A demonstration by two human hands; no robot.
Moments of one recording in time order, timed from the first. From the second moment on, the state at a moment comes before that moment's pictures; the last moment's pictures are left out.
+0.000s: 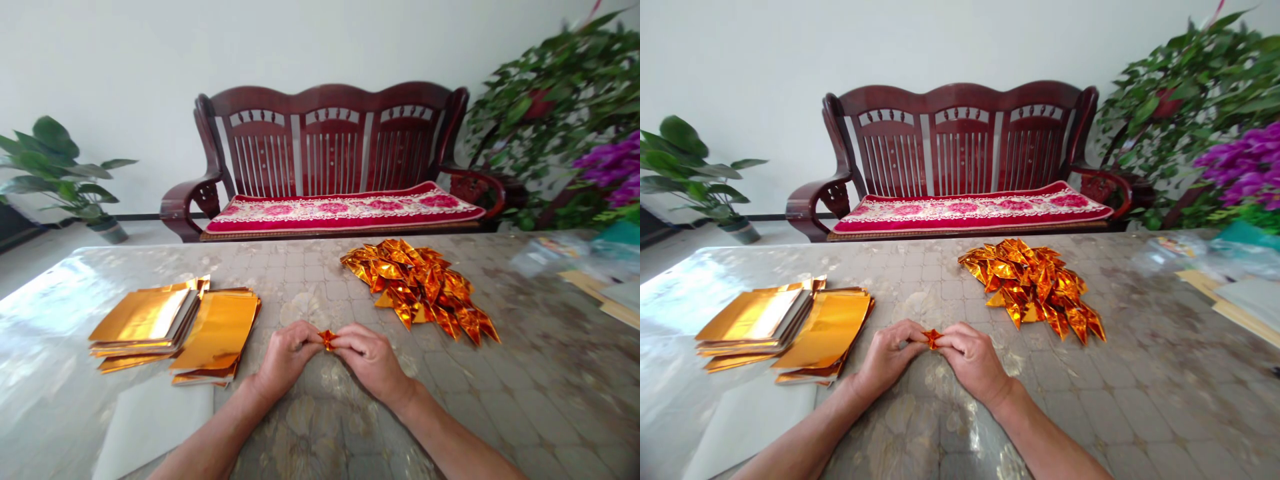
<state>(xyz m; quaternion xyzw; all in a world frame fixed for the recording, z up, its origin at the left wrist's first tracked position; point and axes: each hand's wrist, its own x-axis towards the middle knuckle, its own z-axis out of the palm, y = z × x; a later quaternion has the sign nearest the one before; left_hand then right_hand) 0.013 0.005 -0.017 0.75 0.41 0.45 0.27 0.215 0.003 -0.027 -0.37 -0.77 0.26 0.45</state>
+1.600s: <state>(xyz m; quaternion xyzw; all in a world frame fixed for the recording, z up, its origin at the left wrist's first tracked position) 0.016 -0.009 -0.018 0.78 0.40 0.45 0.17 0.206 -0.011 -0.016 -0.35 -0.80 0.16 0.46</state>
